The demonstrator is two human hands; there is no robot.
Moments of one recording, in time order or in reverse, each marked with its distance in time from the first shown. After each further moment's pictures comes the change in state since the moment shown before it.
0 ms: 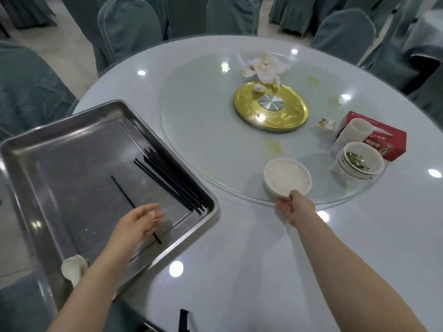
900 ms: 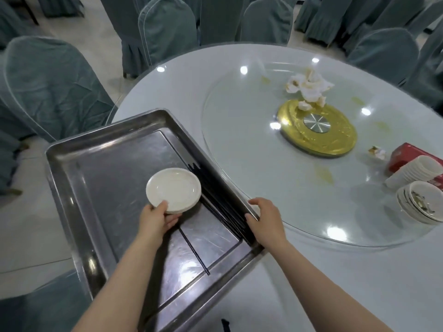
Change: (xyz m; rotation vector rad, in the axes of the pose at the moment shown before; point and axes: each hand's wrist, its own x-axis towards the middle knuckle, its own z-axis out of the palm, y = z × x) left_hand 0.130 0.008 -0.070 -0.512 0.204 -0.194; right_hand -0.062 0.104 0.163 -1.263 -0.336 -0.814
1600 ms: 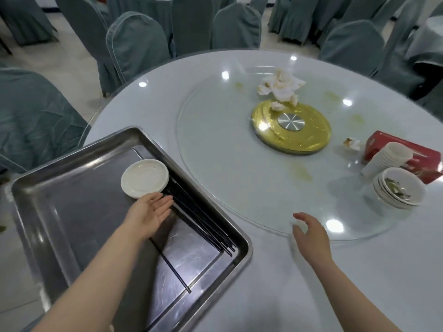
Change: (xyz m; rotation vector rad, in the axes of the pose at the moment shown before) left_hand 0.009 0.043 0.060 -0.114 -0.238 -0.186; right_hand -0.021 0.112 -0.090 0.126 0.276 0.237
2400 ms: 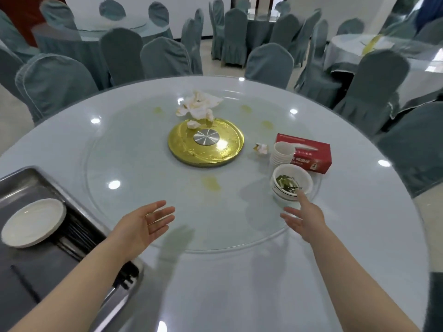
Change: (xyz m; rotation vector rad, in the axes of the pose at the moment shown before) left_hand -0.051 -0.124 0.211 0.360 -0.251 0.027; right_hand 0.104 0.123 -0.199 0.963 0.105 0.608
